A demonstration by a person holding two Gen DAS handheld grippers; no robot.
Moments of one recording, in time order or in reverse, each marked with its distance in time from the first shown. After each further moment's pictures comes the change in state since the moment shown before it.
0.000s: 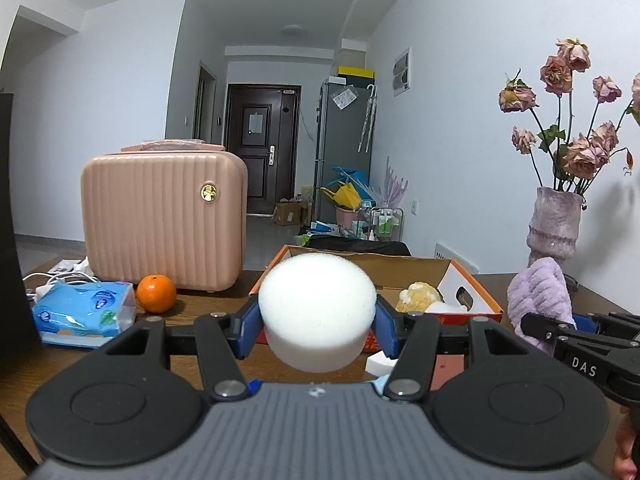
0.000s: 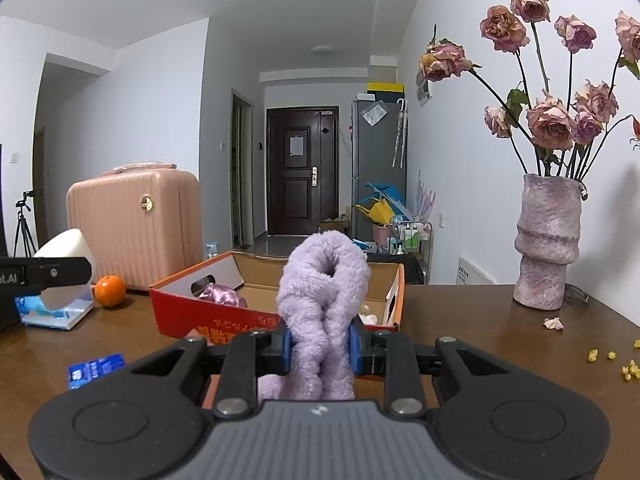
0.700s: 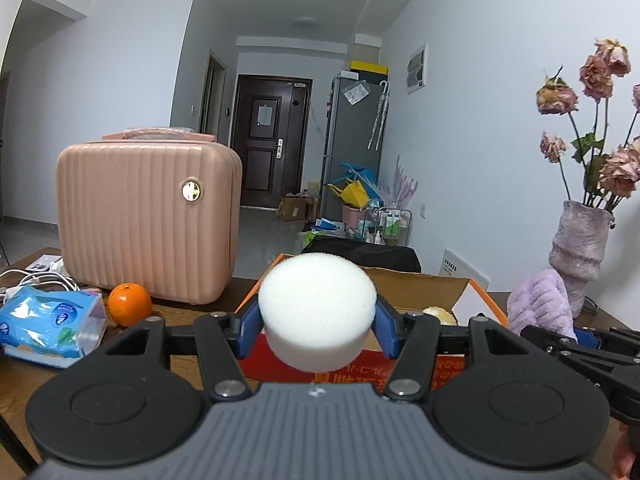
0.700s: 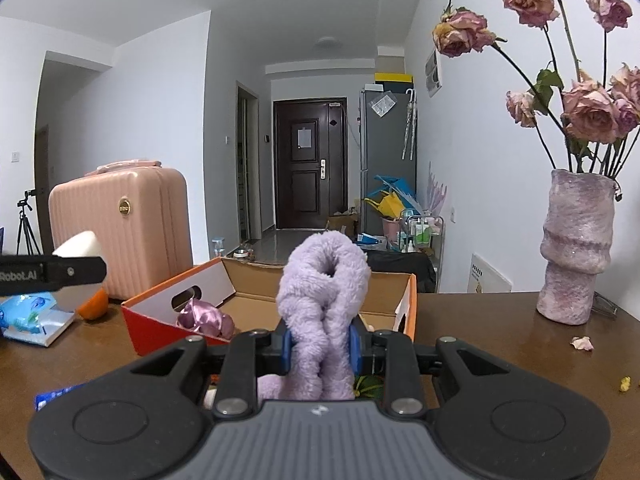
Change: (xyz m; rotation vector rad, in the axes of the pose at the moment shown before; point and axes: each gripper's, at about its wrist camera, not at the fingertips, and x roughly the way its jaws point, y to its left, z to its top) left arm 0.079 -0.002 0.019 -0.046 0.018 0.021; right arm 0.071 -0.016 0.020 0.005 0.028 0.036
